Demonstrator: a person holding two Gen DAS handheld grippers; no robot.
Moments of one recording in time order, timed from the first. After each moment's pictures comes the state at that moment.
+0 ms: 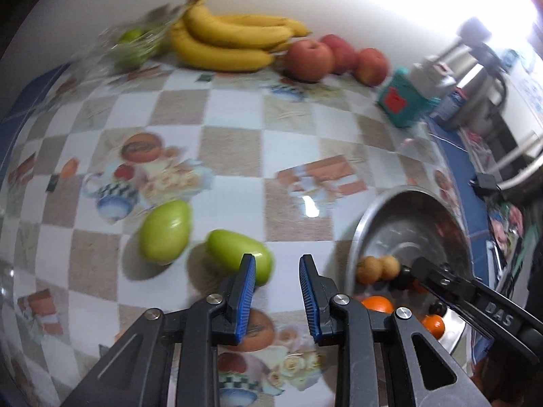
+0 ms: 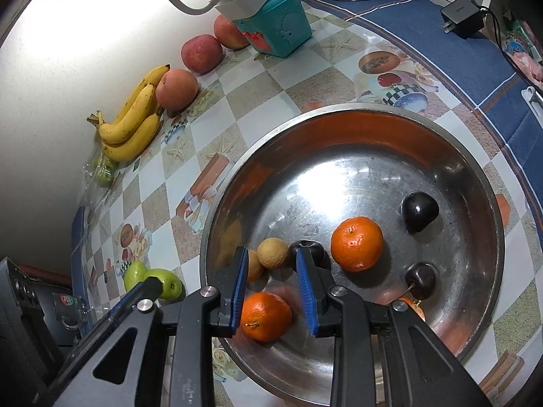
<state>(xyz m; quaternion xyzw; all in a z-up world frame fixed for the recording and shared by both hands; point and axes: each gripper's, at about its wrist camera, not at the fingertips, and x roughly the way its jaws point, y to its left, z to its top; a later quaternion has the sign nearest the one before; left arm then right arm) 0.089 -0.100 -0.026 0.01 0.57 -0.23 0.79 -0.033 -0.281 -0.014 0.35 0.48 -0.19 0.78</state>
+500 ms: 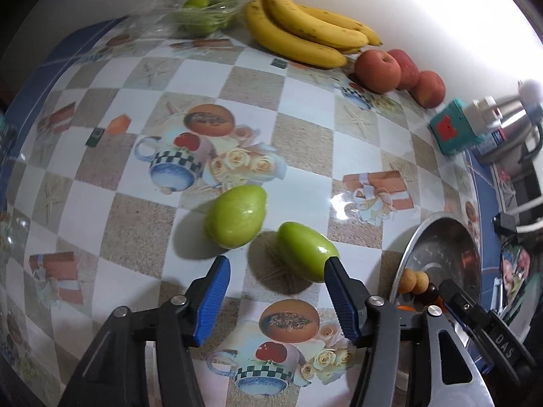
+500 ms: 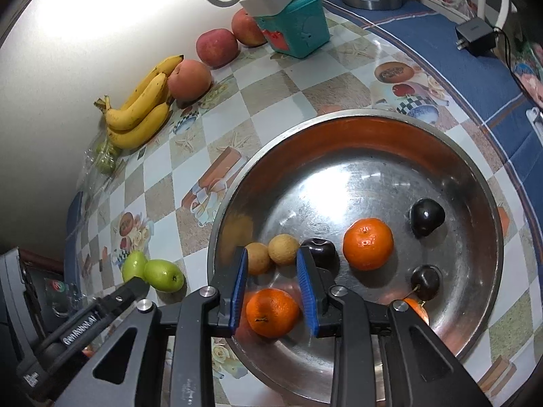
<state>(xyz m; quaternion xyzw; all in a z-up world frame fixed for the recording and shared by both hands) 0.106 -0.054 -0.031 -0.05 0.61 -0.14 0.78 -0.028 -0.269 -0.012 0.32 0.49 -0.18 0.79</state>
